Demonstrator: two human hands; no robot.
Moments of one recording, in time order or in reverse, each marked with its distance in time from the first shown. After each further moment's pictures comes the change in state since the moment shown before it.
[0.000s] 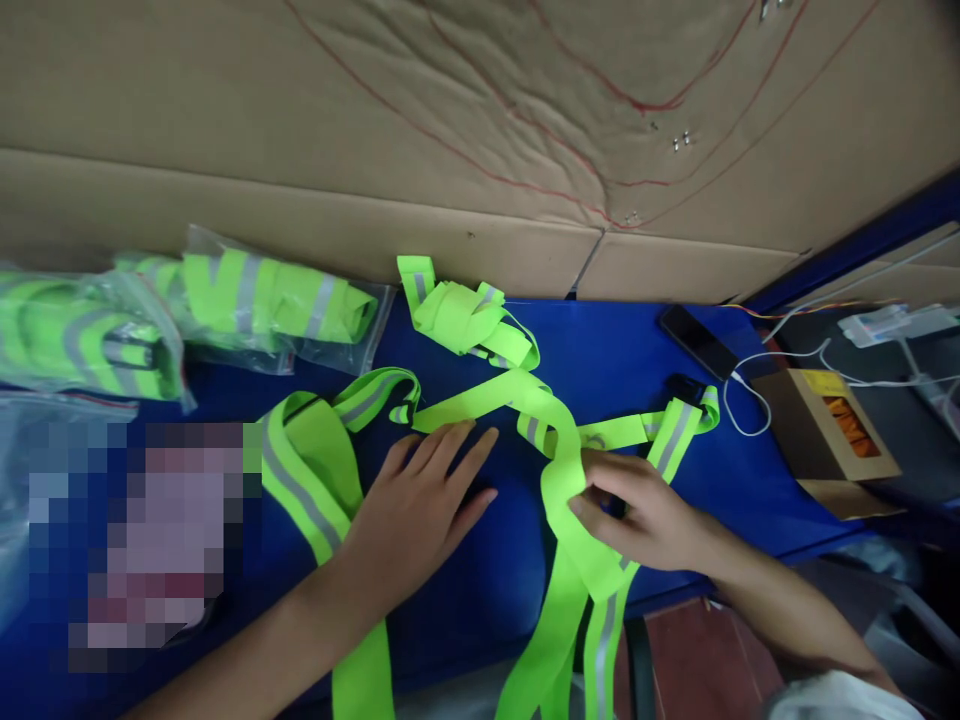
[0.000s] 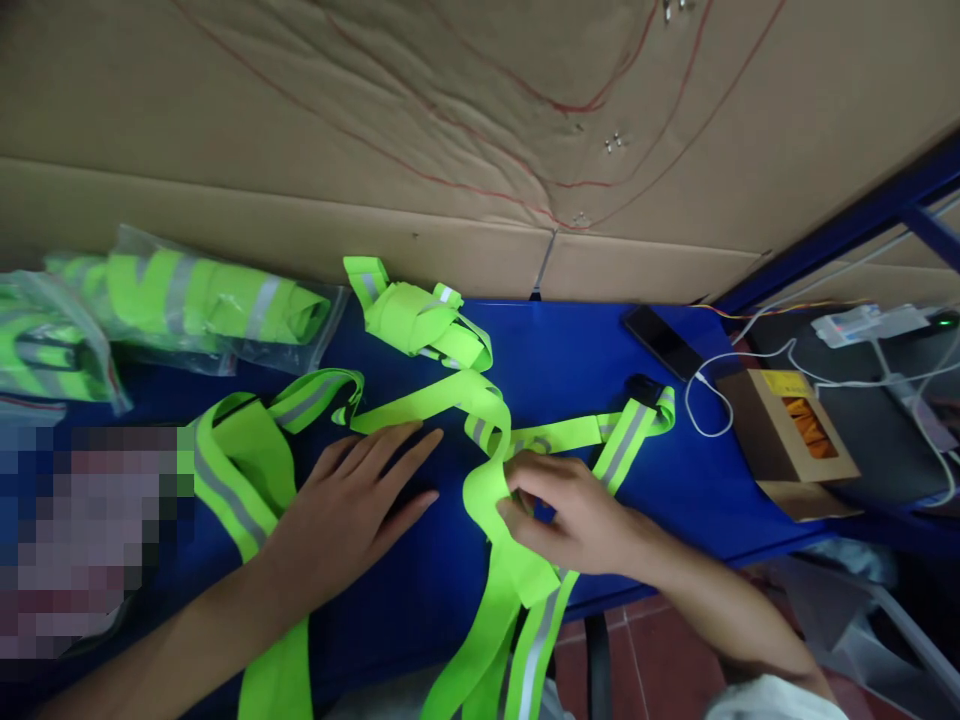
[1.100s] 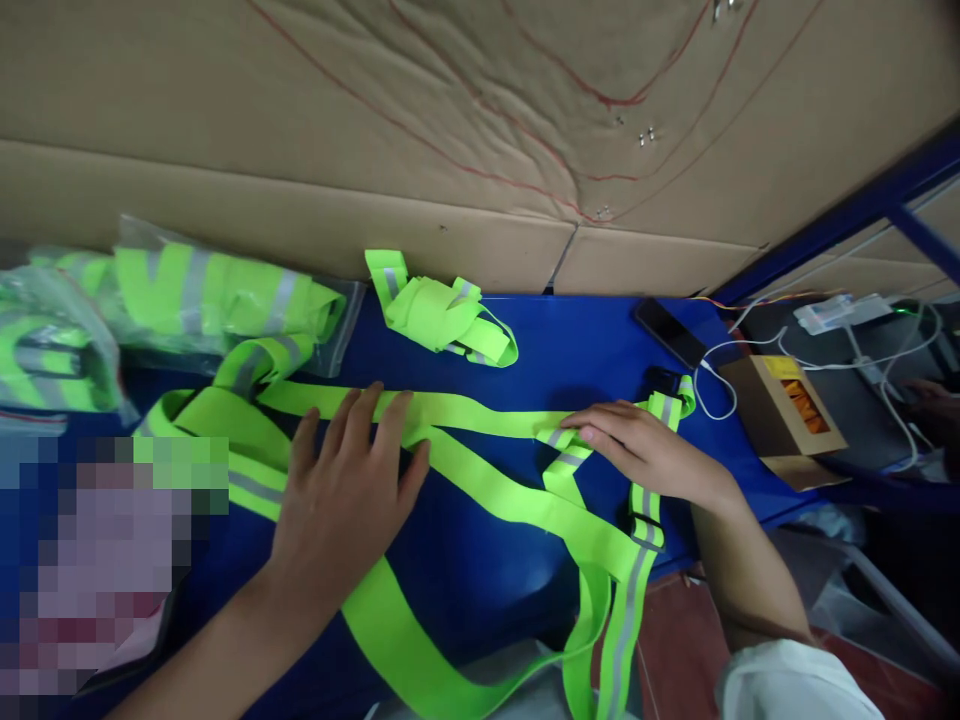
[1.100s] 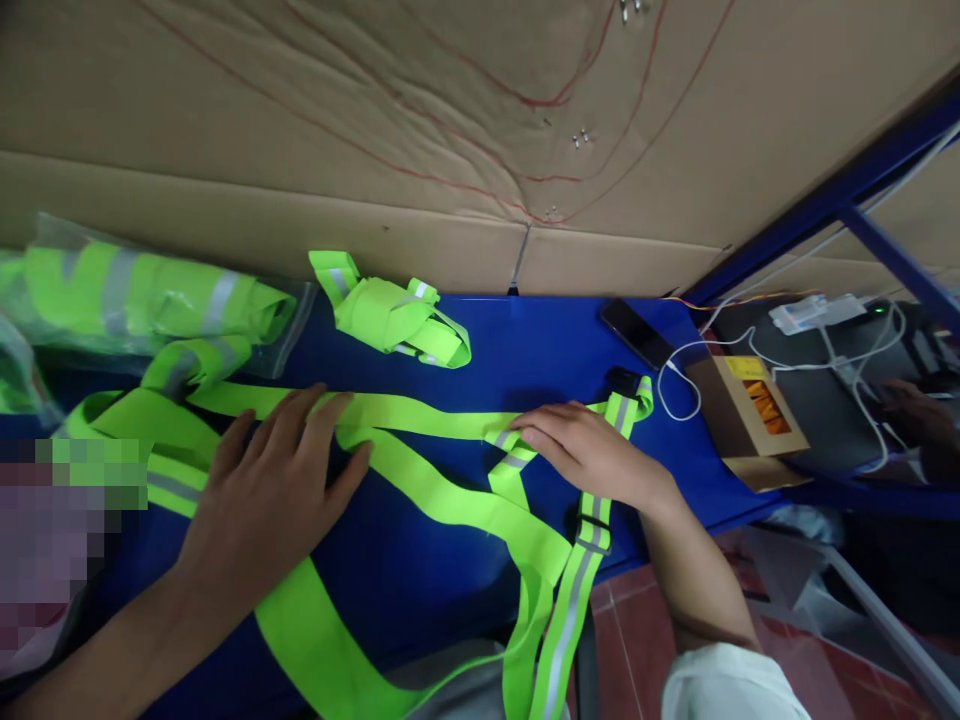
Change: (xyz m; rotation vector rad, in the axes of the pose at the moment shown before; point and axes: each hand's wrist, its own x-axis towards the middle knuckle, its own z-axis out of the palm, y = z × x) left_hand 0.005 -0.017 -0.008 0.165 0.102 -0.276; right_hand 0.000 0.024 -0.046 -0.376 -0.124 0.146
